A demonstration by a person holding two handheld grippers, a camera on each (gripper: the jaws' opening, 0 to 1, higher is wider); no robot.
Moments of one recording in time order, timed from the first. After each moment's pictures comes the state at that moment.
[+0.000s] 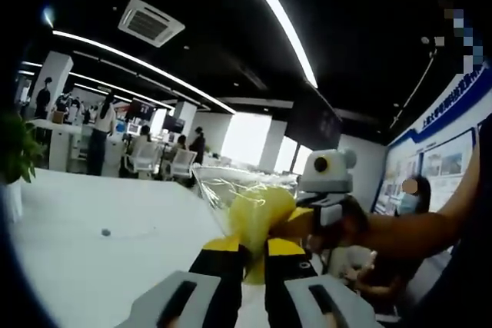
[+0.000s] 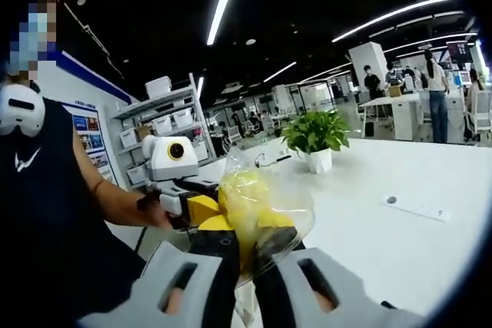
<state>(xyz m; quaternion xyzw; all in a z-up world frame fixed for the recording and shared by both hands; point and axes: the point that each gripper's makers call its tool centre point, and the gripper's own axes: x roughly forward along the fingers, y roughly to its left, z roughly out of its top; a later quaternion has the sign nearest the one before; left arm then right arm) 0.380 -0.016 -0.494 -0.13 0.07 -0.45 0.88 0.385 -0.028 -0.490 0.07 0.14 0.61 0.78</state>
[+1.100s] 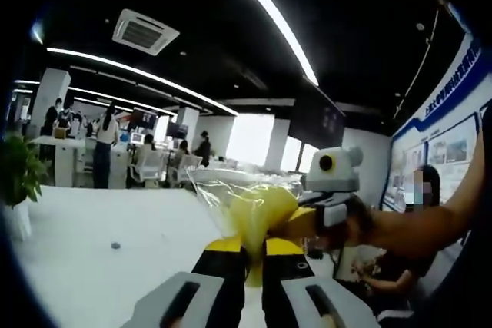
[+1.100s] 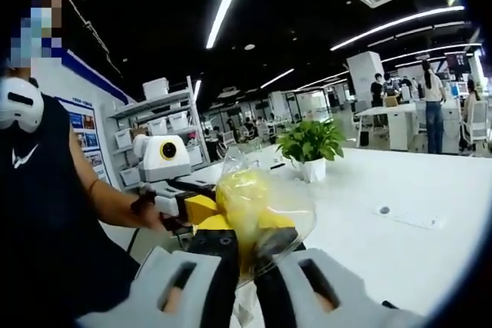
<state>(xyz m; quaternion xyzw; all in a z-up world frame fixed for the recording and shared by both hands) 0.387 -0.019 -0.475 -0.12 0.05 -0.44 0.89 0.392 -0.034 -0.474 0.11 0.12 0.60 0.78</state>
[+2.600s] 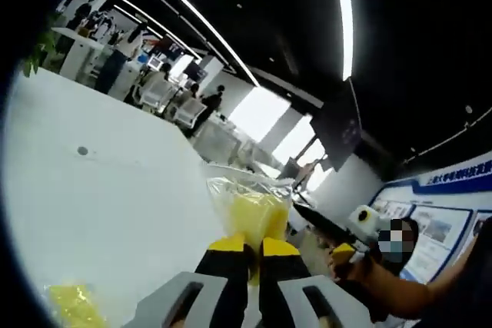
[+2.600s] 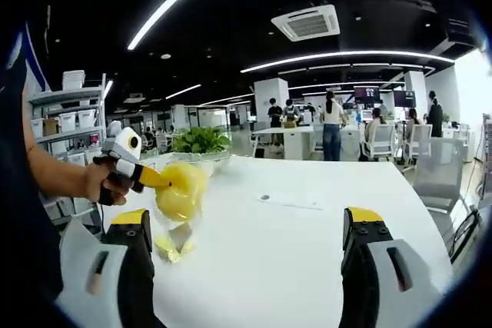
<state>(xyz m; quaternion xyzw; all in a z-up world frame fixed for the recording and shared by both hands) 0.417 -0.060 -0.566 -0.28 0.23 -0.44 0.82 0.401 -0.216 -0.550 0.02 0.07 0.32 0.94</state>
